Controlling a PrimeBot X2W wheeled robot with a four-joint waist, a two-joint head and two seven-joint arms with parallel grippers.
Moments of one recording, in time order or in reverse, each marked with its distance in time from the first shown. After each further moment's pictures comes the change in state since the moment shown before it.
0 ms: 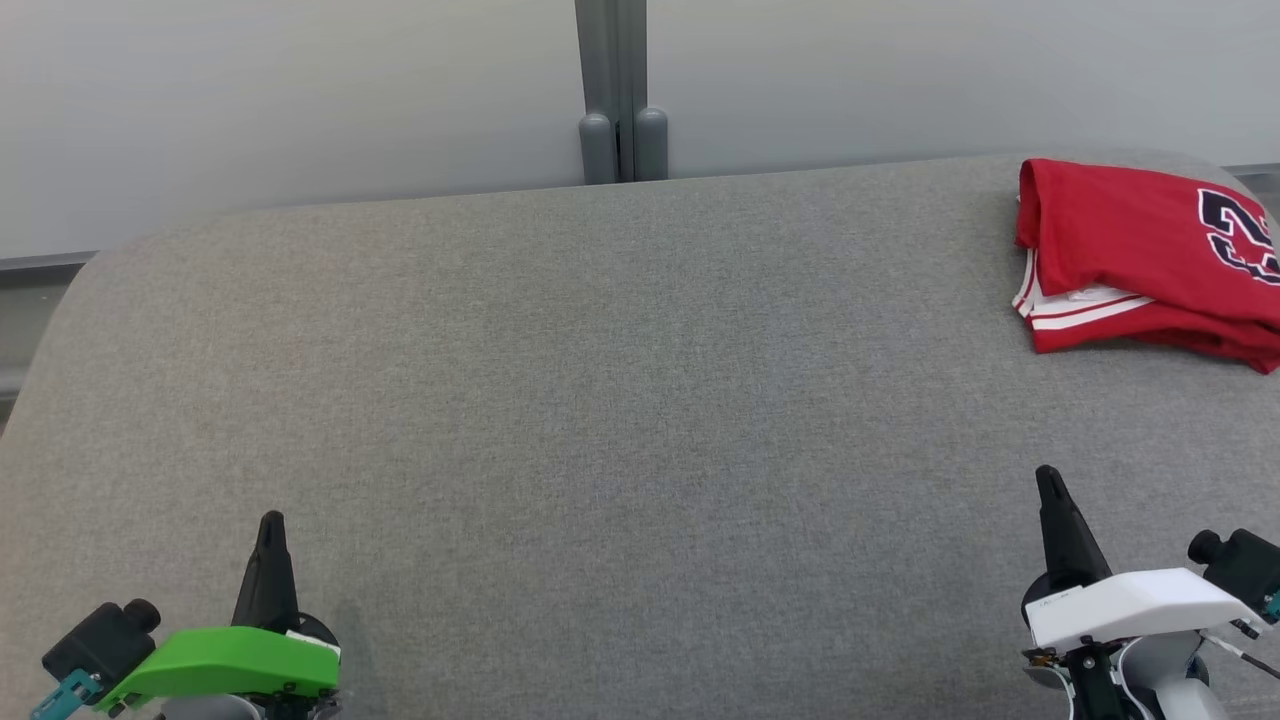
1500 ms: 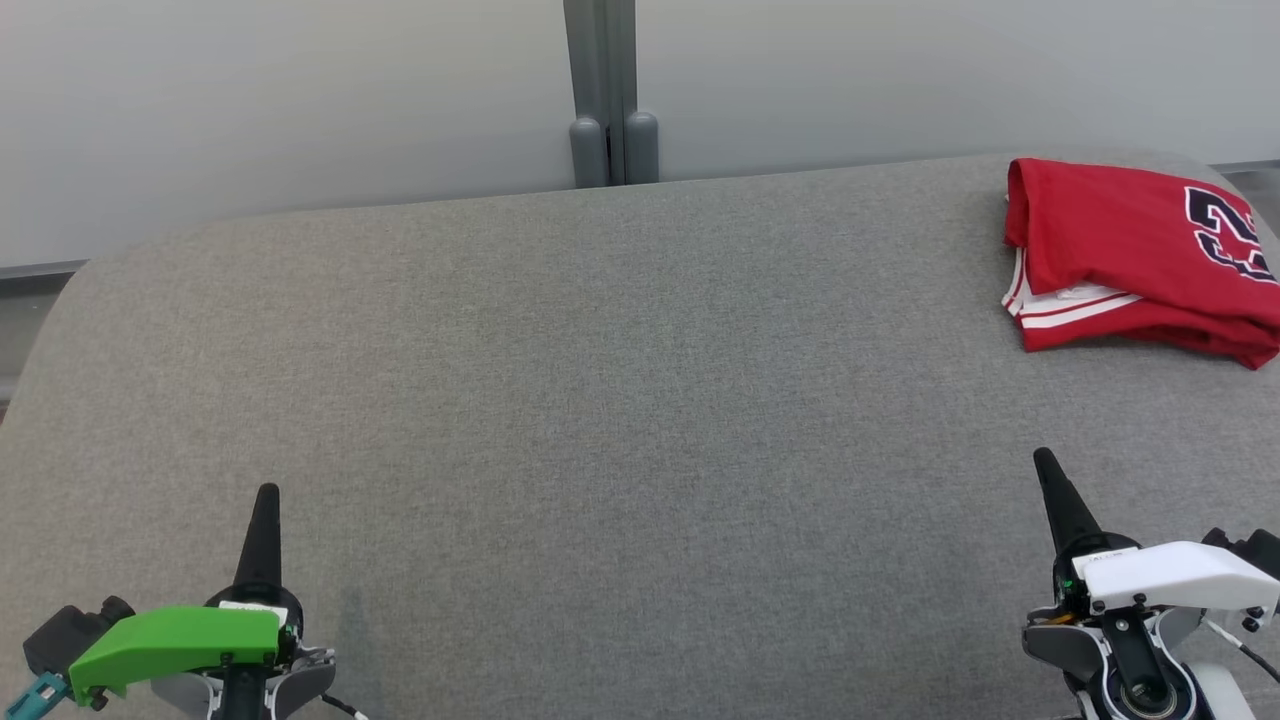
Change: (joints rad) left arm -0.038 -0.003 0.030 -0.021 -0.479 -0.009 0.123; right arm -0.056 0.012 -0.048 0.027 0.466 -0.001 0.125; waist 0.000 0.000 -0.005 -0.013
